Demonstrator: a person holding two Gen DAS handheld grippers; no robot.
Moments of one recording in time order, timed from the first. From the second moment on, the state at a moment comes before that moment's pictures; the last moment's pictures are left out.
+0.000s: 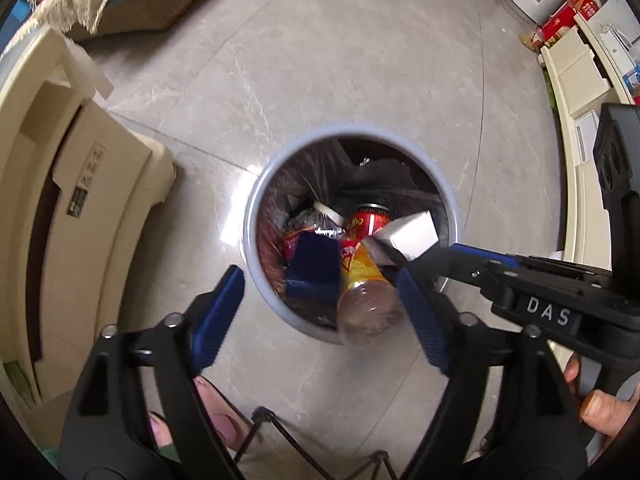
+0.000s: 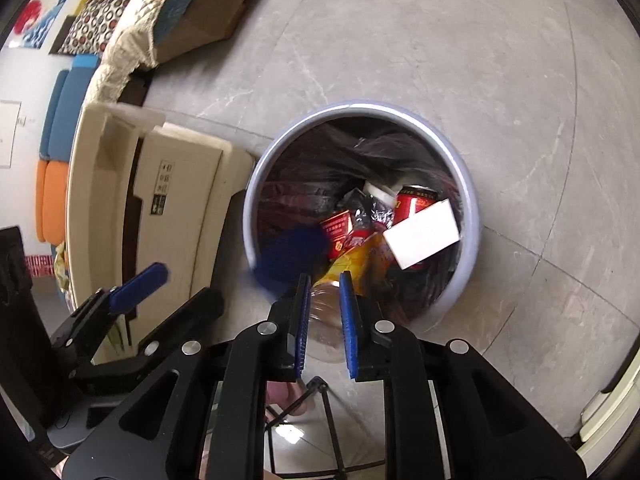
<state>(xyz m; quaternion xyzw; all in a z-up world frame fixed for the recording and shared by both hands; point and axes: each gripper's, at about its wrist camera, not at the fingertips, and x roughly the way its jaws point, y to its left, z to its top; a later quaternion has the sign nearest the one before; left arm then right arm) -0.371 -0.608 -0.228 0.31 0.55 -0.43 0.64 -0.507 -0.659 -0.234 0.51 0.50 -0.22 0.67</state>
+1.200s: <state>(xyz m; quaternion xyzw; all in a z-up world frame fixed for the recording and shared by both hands) -0.139 -0.379 -0.055 0.19 0.44 -0.31 0.82 -0.287 -0.548 -0.084 0.36 0.50 -0.07 0.79</state>
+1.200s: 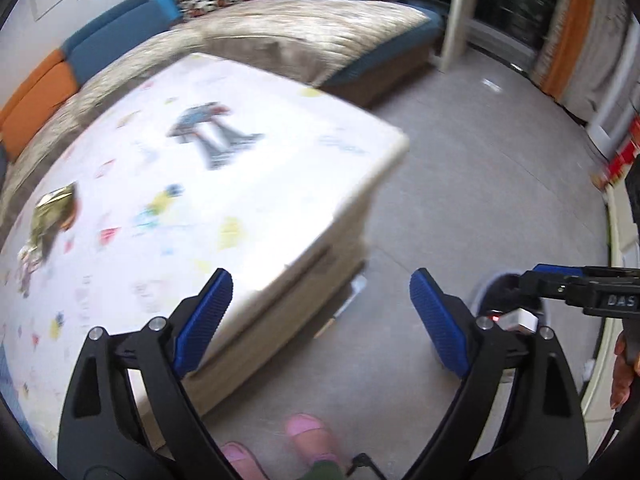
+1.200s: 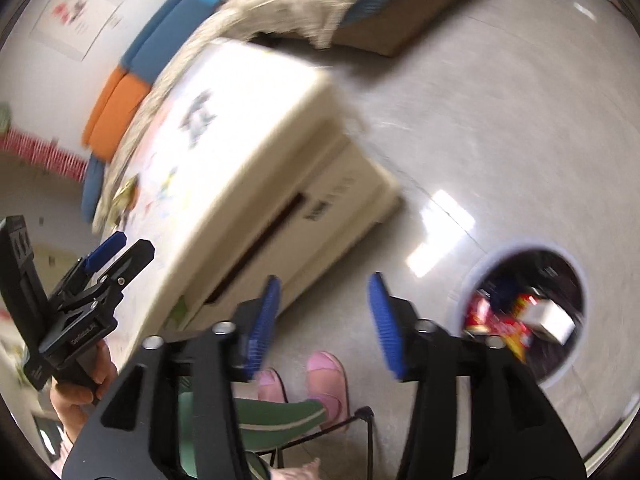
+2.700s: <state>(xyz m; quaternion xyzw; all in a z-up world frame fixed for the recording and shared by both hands) 0.219 0.030 -0.128 0.06 0.51 -0.03 0.86 0.213 -0.145 -0.101 0.30 0.58 0.15 0.74</state>
